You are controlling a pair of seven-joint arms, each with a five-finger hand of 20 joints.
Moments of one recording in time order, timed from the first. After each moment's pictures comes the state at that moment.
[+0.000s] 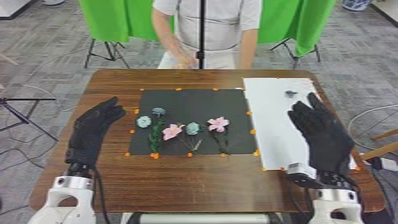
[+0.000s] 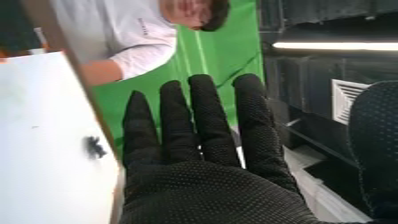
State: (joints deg) left arm 121.0 -68.2 -94.9 -117.9 58.7 2.3 16.1; right arm -124.1 -86.0 98.4 -120.3 -68.0 -4.6 -18.8
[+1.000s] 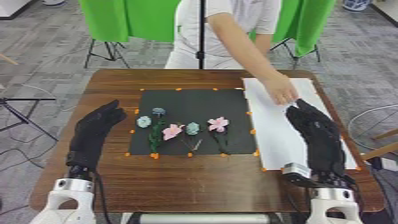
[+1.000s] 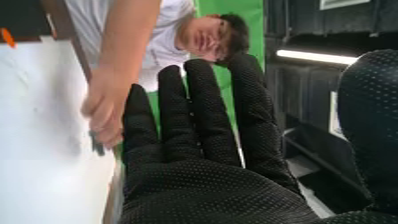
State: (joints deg) left arm 121.9 -68.4 -94.9 -118.1 58.7 2.4 15.6; right arm -123.5 -86.4 97.9 -120.0 -73.0 -1.9 -18.6
